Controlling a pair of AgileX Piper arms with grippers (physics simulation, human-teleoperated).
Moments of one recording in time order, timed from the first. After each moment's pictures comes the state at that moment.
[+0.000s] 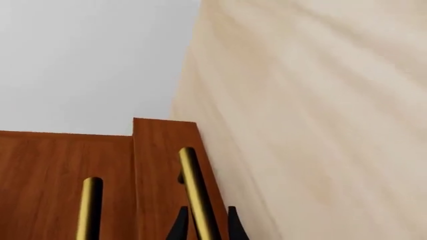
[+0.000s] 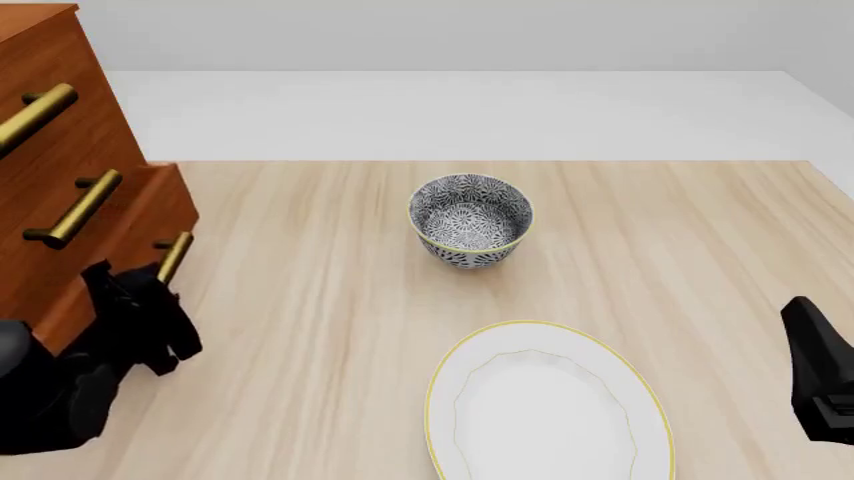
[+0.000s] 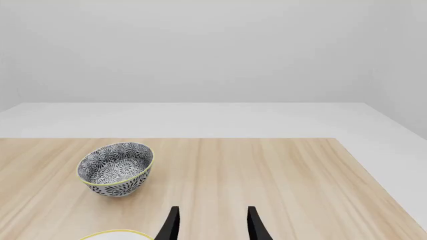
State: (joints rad) left arm 0.08 1.95 -0.31 -1.22 1.27; right arm 0.00 0.02 -0.01 0.00 0.00
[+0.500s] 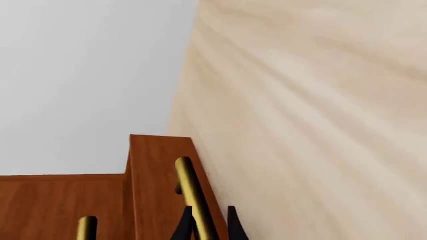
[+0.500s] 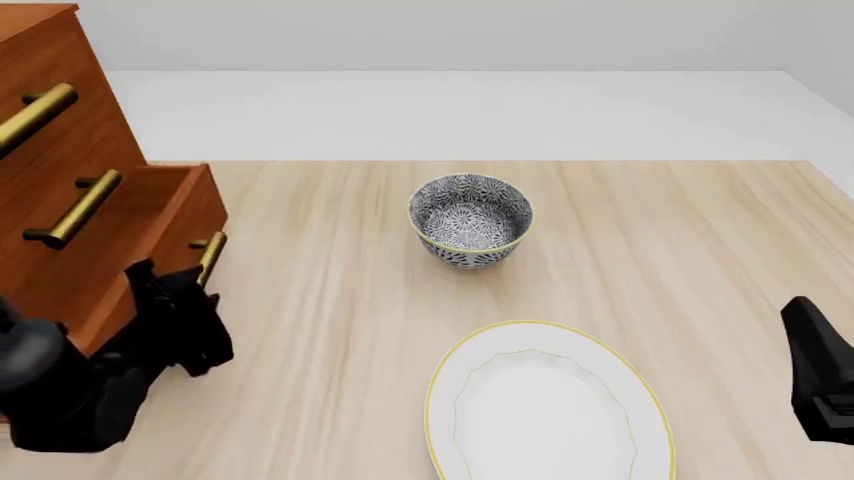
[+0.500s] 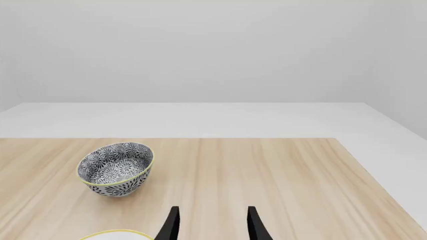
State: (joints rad) left arm -0.07 1.95 -0.31 -1.22 1.25; right arm 0.00 0.02 -0.01 0.00 0.00
